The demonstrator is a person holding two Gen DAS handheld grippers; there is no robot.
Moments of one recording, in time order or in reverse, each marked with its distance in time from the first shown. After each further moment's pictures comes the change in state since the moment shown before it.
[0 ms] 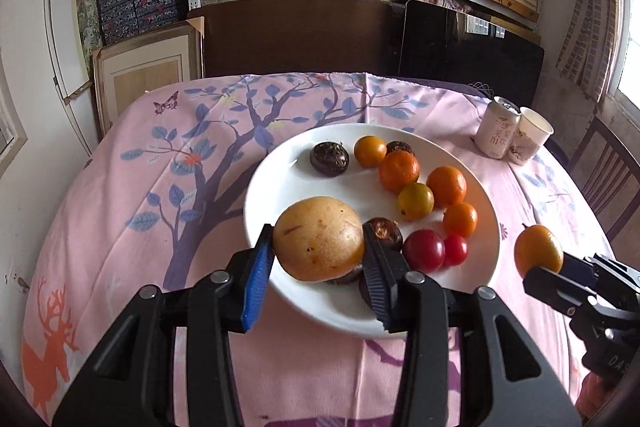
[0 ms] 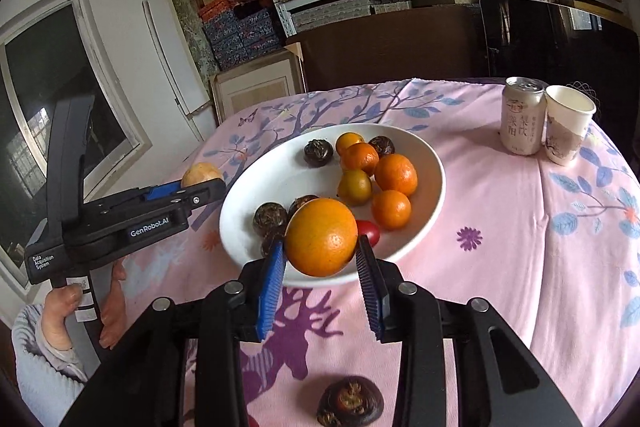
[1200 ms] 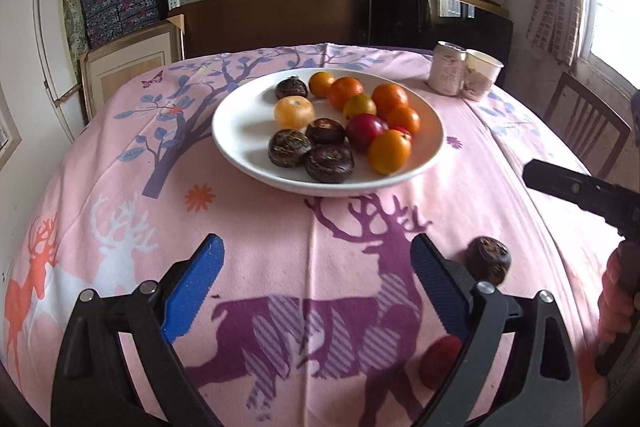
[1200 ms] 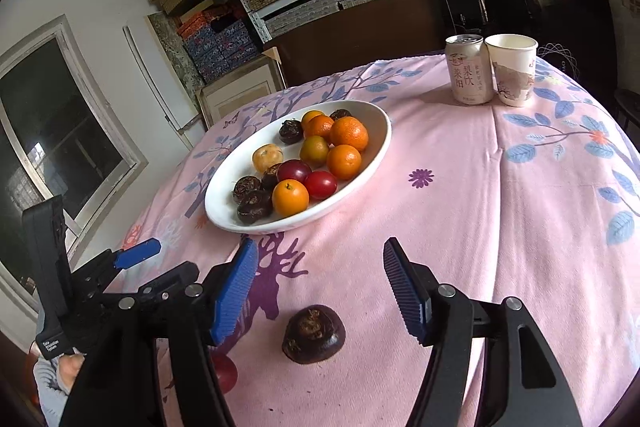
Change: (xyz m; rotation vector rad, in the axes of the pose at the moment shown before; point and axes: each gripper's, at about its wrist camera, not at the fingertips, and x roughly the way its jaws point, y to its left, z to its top) left arm -0.054 -0.036 -0.107 0.093 -0.002 -0.062; right arm -0.060 -0.044 -0.066 0.149 -0.040 -0.012
